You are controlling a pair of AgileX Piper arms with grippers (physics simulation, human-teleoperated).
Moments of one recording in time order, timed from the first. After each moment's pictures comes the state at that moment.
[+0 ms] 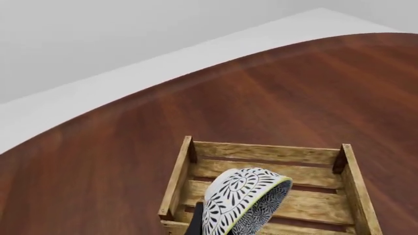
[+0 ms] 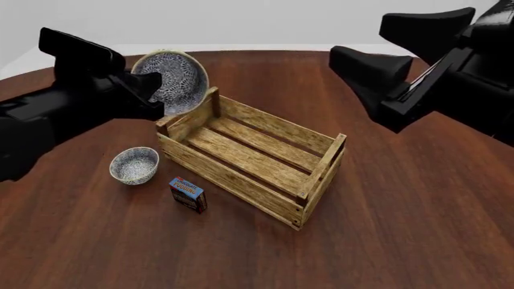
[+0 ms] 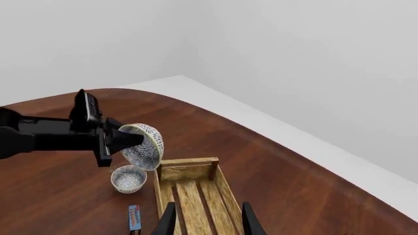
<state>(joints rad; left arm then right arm) -0.38 1.15 -0.78 -0.08 0.12 0.68 0.85 -0.81 0.02 -0.19</state>
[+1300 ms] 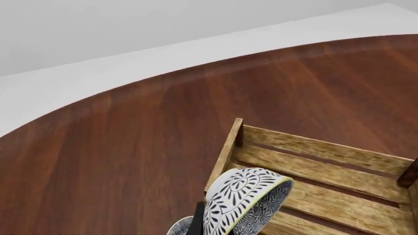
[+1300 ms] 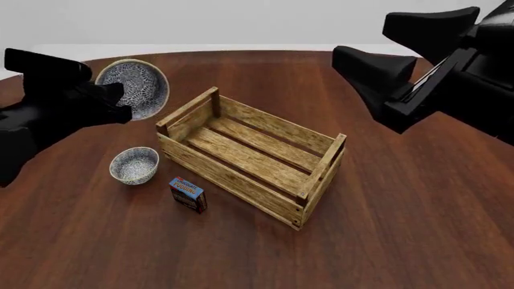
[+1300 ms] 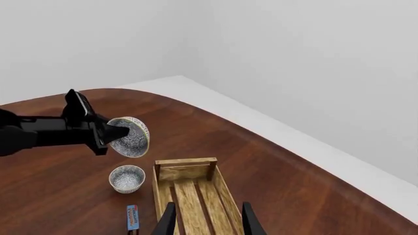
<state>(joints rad) -0.17 1.17 -0.70 -0.15 0.08 0.67 0.85 -0.81 0.02 -0.19</state>
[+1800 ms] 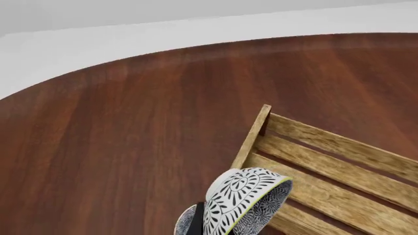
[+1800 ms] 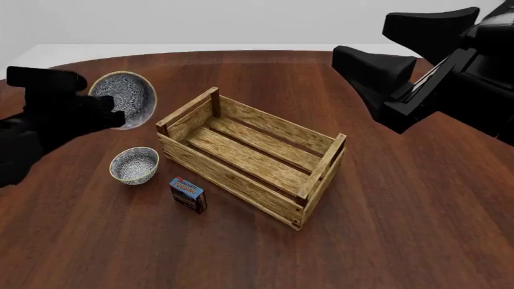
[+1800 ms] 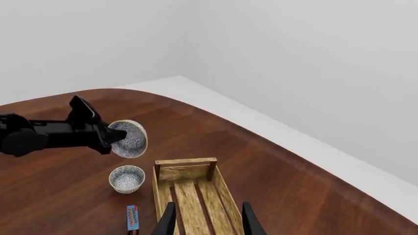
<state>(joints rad) -0.08 1.27 -0.68 -0.19 0.01 0.67 0.85 -0.81 0.02 -0.19</state>
